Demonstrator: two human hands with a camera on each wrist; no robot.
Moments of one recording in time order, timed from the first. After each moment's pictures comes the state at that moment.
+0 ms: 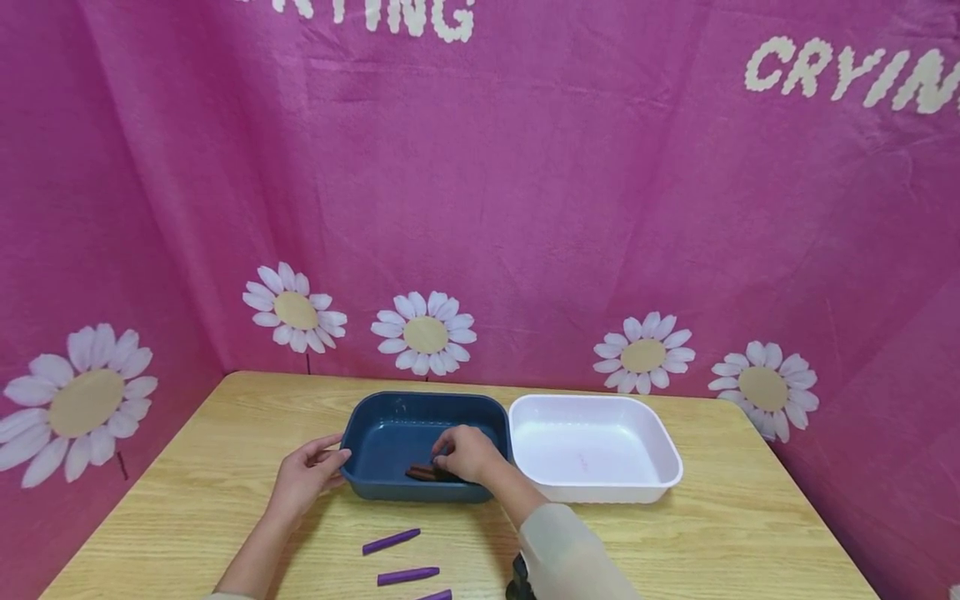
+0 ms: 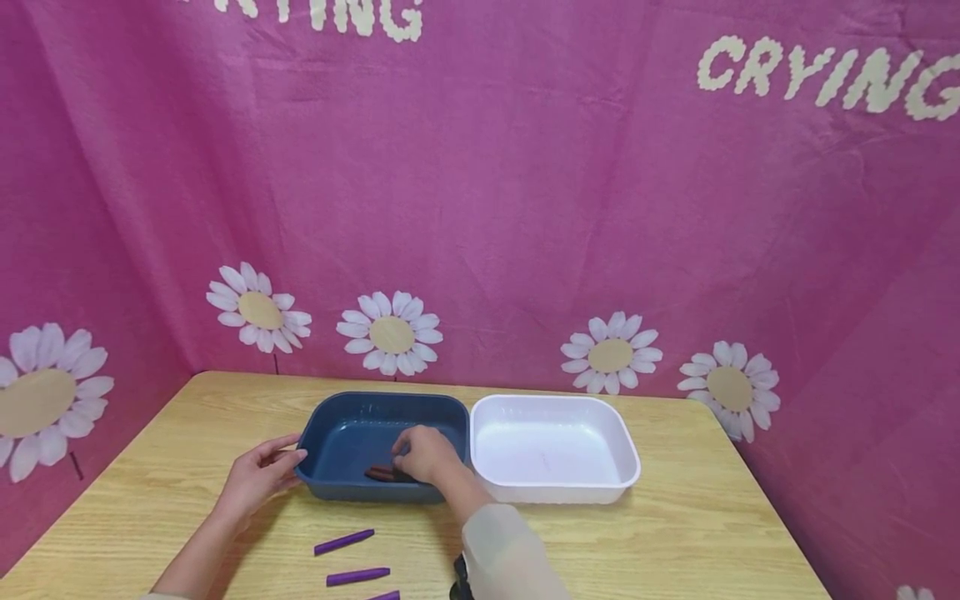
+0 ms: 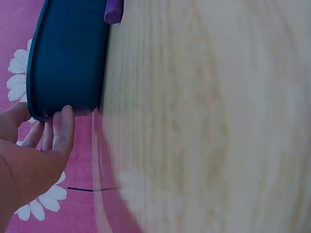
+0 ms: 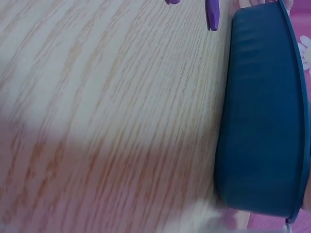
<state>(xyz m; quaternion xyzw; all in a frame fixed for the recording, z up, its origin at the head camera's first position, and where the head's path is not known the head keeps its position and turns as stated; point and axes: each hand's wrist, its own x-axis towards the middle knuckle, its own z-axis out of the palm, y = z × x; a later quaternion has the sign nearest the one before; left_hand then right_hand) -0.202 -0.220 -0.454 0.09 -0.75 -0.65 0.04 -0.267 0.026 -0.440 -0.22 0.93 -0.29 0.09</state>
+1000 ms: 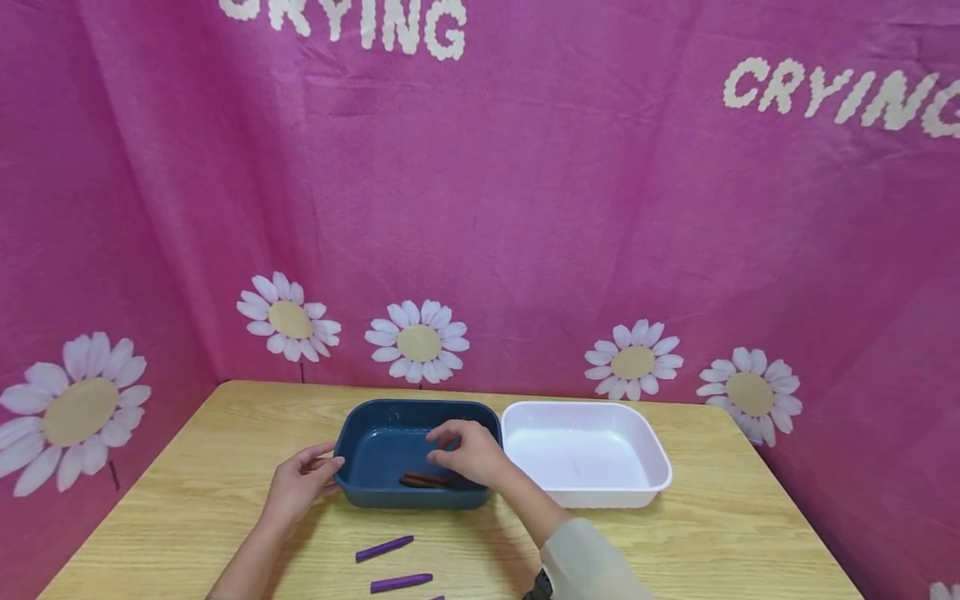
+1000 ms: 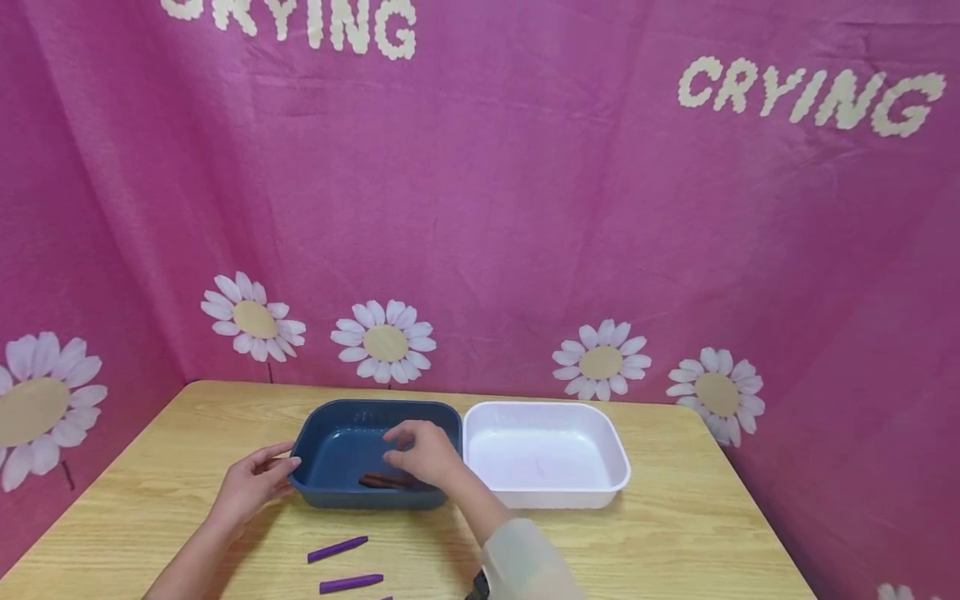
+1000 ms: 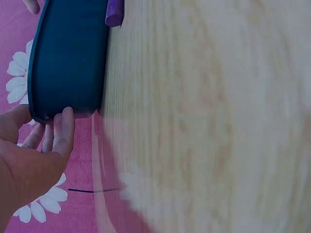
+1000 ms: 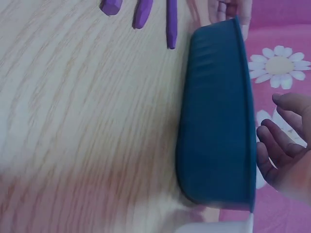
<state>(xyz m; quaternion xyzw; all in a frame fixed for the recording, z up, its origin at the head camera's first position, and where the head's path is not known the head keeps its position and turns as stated) -0.200 -0.217 -0.451 0.09 -0.76 -0.64 0.04 -0.250 0.045 -0.412 -0.24 0.87 -0.42 0.05</state>
